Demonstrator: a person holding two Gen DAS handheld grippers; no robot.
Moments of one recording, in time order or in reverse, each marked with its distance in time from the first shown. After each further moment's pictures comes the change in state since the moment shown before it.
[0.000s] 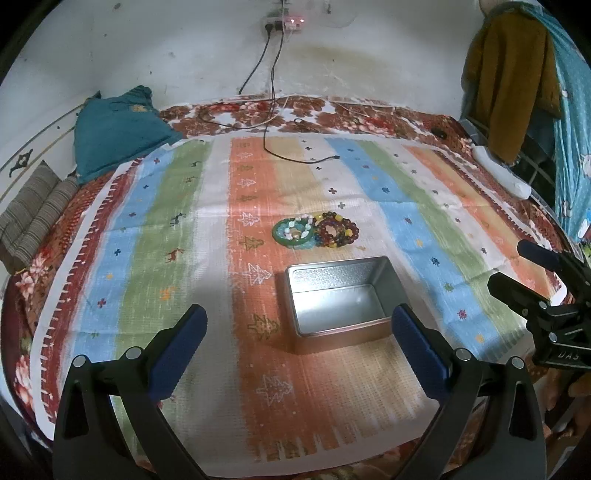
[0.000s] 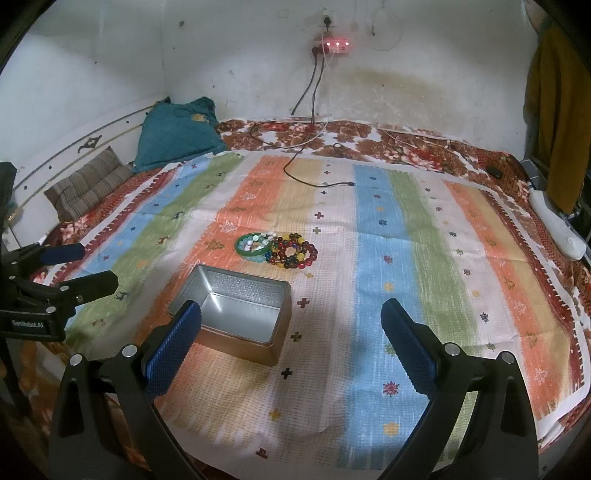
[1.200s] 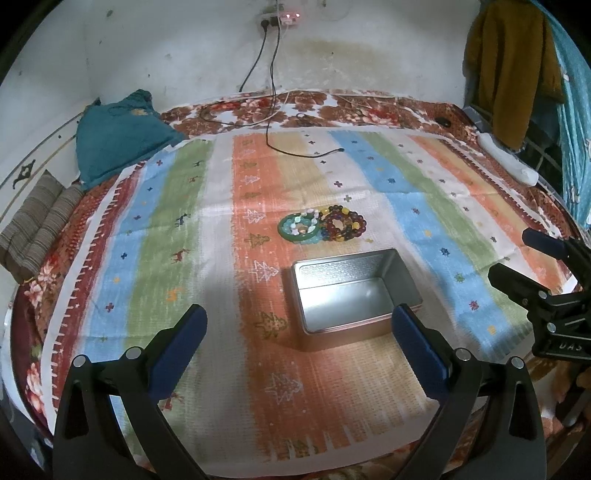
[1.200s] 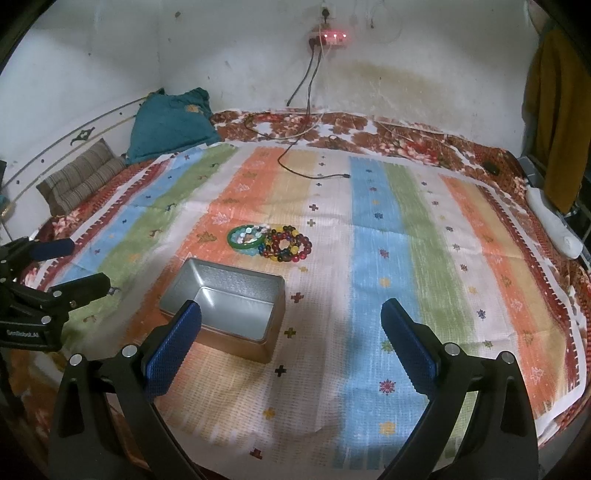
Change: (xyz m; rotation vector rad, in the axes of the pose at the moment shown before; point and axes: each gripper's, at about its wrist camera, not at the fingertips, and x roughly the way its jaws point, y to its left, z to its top) left arm 0.006 -0.005 -0.001 0.047 0.024 0.046; right arm 0.013 -0.003 -0.005 -0.012 0.034 -0.026
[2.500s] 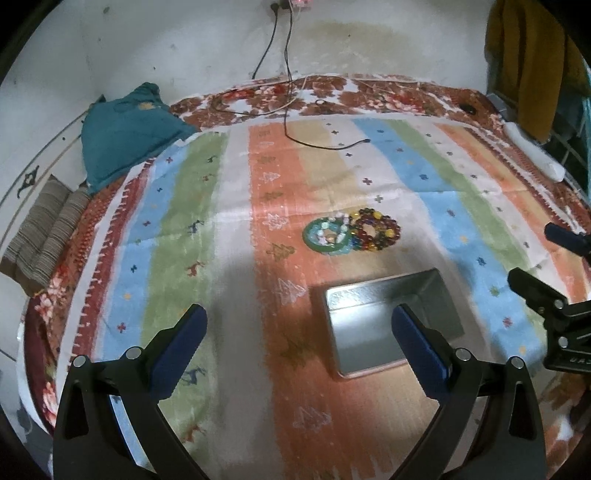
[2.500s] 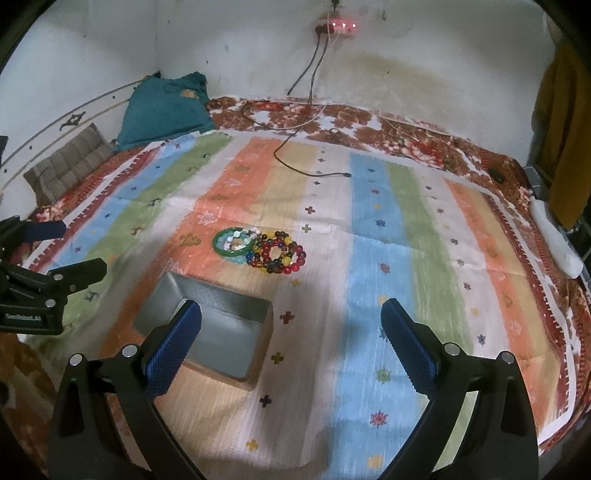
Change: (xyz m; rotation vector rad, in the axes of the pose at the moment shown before) left arm 0.044 0.011 0.045 0.009 0.077 0.092; right arm 0.041 0.003 0.042 -0.048 0.065 -0.039
